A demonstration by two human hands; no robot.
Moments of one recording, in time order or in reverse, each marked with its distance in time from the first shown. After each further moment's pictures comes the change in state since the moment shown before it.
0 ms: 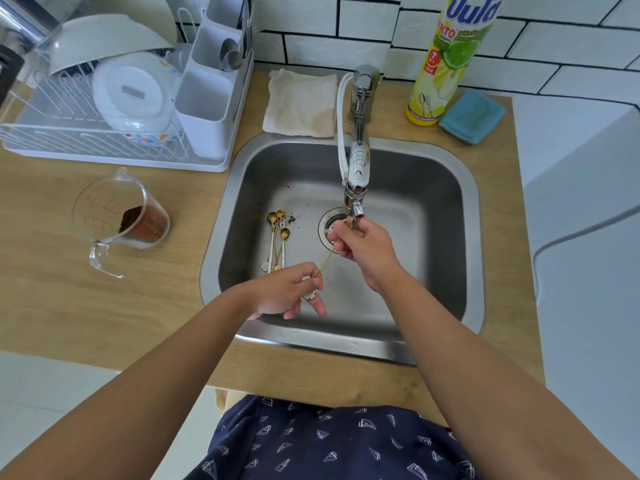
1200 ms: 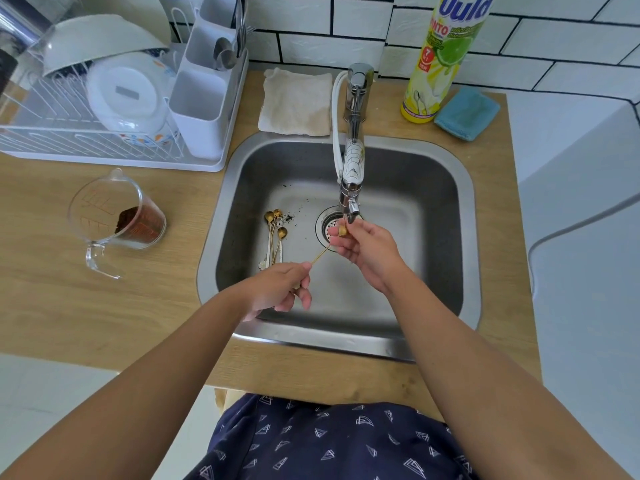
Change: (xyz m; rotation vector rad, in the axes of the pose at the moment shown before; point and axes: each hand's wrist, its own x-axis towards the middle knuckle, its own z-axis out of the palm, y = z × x) left_hand 0.003 -0.010 -0.002 -0.200 0.114 -0.038; right_hand -0.003 -0.001 -0.011 0.255 -0.041 0.134
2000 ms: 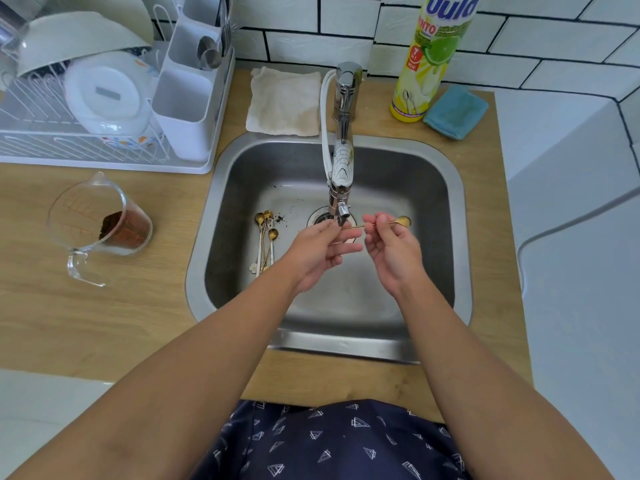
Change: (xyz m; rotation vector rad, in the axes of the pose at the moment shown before) left_hand 0.064 0.062 0.053 -0.624 0.199 0.189; right_hand -0.009 -0.010 -0.033 0.302 0.216 -0.147
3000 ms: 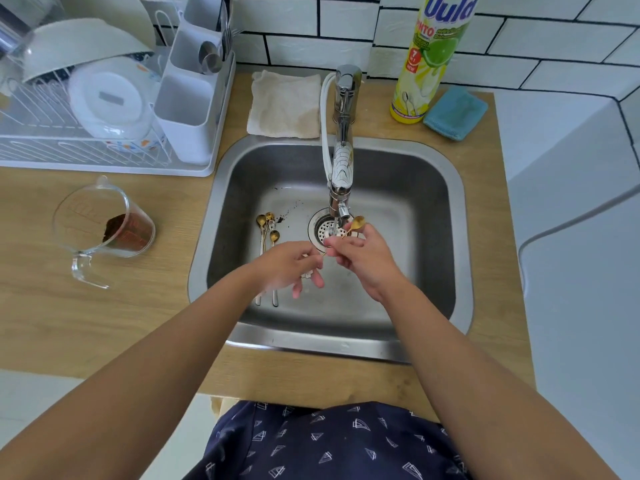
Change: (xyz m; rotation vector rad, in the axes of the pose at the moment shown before) left_hand -0.028 0.019 -0.057 0.967 -0.200 -0.008; right_hand -0.009 0.020 0.020 -0.423 -0.201 0.067
